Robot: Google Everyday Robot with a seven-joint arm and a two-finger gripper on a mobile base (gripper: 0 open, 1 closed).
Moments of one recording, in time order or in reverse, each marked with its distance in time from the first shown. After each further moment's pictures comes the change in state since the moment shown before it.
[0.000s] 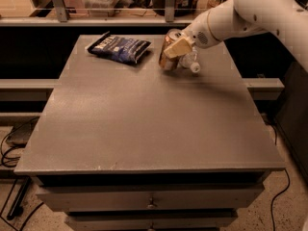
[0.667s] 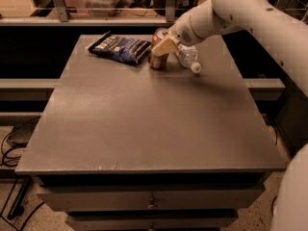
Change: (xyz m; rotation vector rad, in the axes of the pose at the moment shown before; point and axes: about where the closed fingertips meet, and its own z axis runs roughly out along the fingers) arm -0.017 -0.001 0.037 -0.002 0.007 -0.045
